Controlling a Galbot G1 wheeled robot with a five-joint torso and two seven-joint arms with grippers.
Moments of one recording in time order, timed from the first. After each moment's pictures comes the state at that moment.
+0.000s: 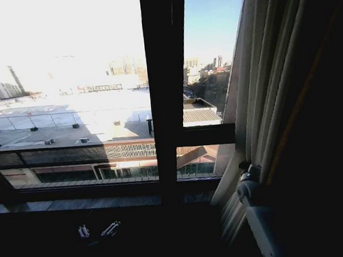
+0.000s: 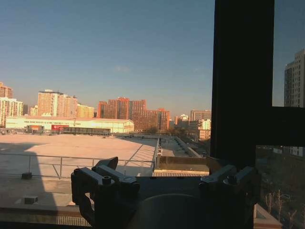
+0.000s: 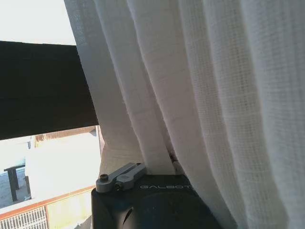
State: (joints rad) left arm 1.88 -1.52 -0.73 -2.34 -0.23 -0.11 0.13; right arm -0.88 1.28 0.60 1.56 0.34 -0.27 0.53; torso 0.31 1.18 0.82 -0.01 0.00
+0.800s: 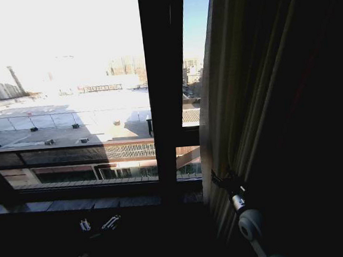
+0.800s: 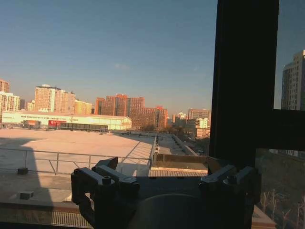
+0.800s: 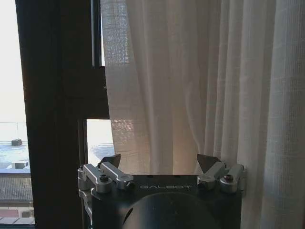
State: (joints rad) left arm 1.81 -1.51 -0.73 -2.34 -0.25 -0.02 0.12; right arm -1.31 1.23 0.46 2.14 0.34 -0.39 0.26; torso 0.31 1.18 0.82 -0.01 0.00
